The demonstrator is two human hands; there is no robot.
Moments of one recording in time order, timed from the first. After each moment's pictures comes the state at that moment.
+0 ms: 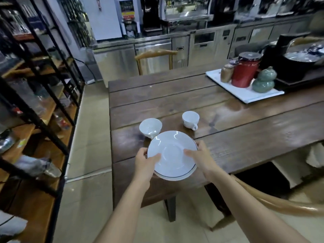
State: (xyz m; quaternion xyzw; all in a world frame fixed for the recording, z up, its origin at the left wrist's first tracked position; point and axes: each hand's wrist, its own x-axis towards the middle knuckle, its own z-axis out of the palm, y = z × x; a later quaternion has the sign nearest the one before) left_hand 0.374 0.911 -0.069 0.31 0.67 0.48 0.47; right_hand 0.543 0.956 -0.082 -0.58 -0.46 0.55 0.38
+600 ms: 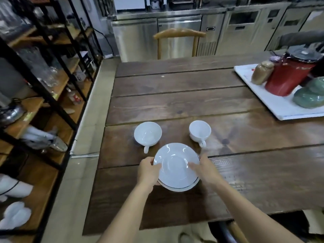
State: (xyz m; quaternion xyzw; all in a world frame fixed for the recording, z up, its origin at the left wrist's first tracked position) left_hand 0.406 1.019 -0.125 0.24 0.78 0.38 0.44; right_hand 0.576 1.084 -0.145 -0.63 -0.60 0.47 0.13
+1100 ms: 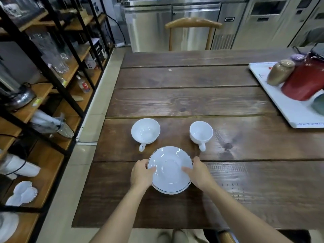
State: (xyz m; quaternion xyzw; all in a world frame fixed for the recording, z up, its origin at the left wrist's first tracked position) left_hand 0.411 1.025 -0.153 0.26 0.85 0.31 0.35; right_hand 0.577 1.104 -0.167 -0.59 -0.65 0.47 0.05
